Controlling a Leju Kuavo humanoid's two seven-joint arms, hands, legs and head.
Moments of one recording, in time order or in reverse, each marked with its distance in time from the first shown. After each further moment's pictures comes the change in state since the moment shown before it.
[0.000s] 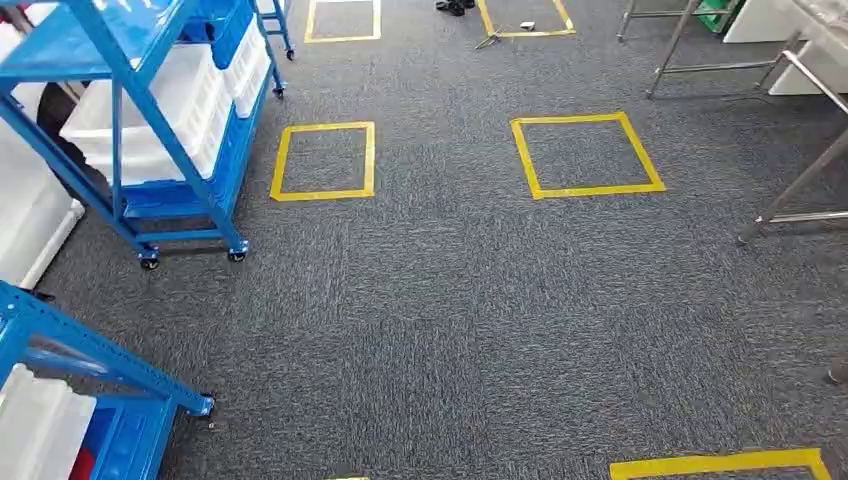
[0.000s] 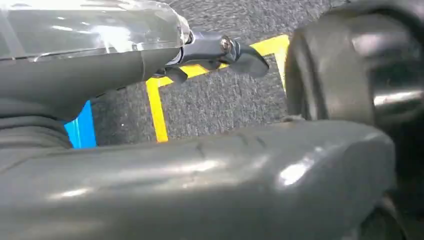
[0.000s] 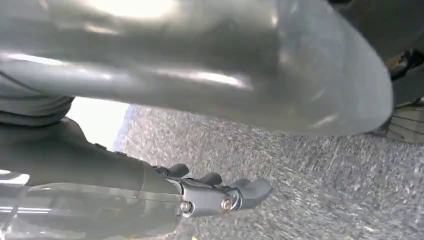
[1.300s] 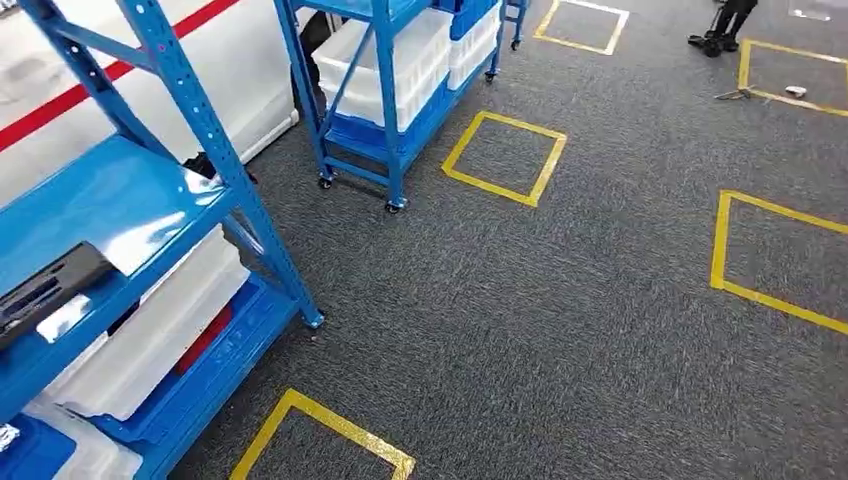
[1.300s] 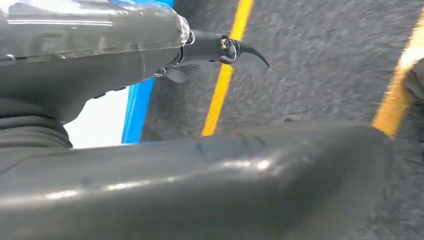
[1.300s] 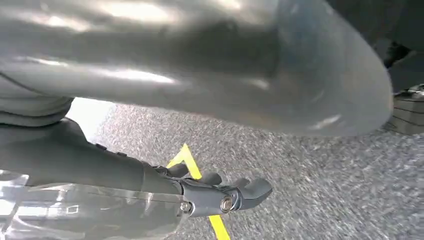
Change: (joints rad) left arm 0.067 0.057 0.035 0.010 -0.044 0.073 0.256; right arm -0.004 0.000 -0.052 0.000 -0.047 -0.034 0.024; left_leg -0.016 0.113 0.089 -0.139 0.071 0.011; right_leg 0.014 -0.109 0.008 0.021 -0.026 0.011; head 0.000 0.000
